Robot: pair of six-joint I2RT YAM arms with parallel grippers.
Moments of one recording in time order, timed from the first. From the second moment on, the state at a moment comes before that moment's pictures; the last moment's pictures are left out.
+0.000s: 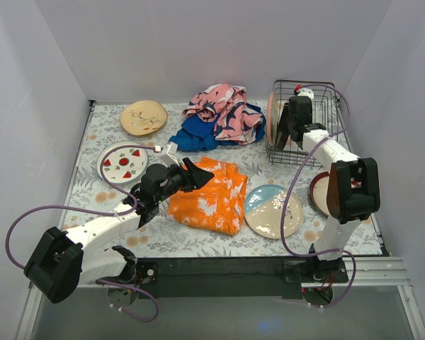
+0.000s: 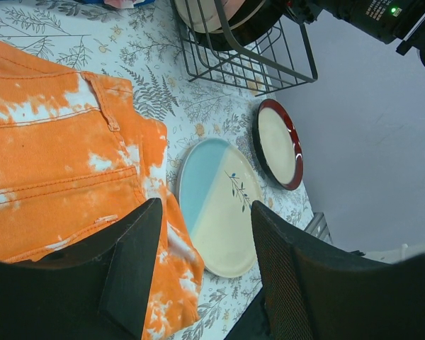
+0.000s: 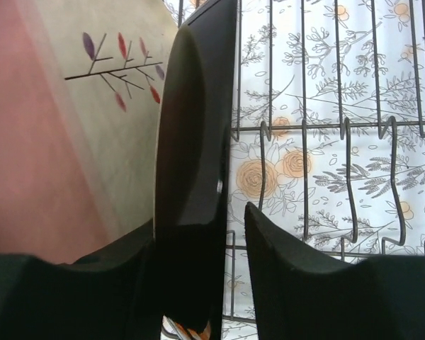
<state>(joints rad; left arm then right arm) -0.64 1.13 0.52 0.41 0.14 -0.85 0.20 1.78 1.31 -0.12 0.22 0.29</state>
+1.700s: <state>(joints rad) -0.64 1.11 0.52 0.41 0.14 -0.85 0.26 1.67 1.36 -0.18 0.17 0.10</state>
